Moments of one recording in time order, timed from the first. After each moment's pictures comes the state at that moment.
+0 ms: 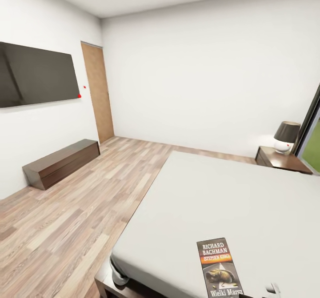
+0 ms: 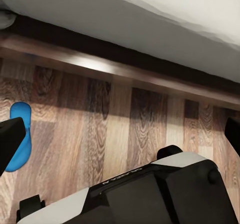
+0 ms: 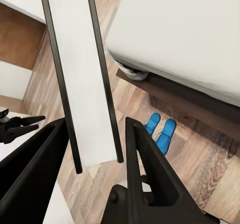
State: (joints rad) left arm -0.34 0.11 -0.06 -0.09 0.09 -0.14 -0.60; right arm -0.46 -0.42 -0.01 0.01 -0.31 0.02 1.29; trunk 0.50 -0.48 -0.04
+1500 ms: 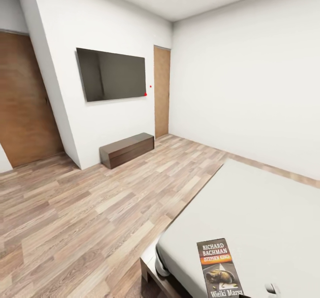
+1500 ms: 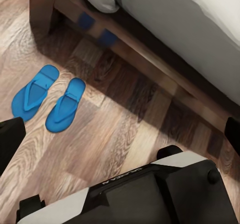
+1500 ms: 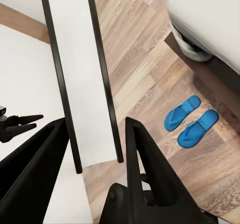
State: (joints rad) left arm -0.34 0.11 -0.06 -0.09 0.09 -0.14 -0.60; right arm -0.46 -0.42 0.00 0.01 -0.31 0.02 1.29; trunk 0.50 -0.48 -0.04
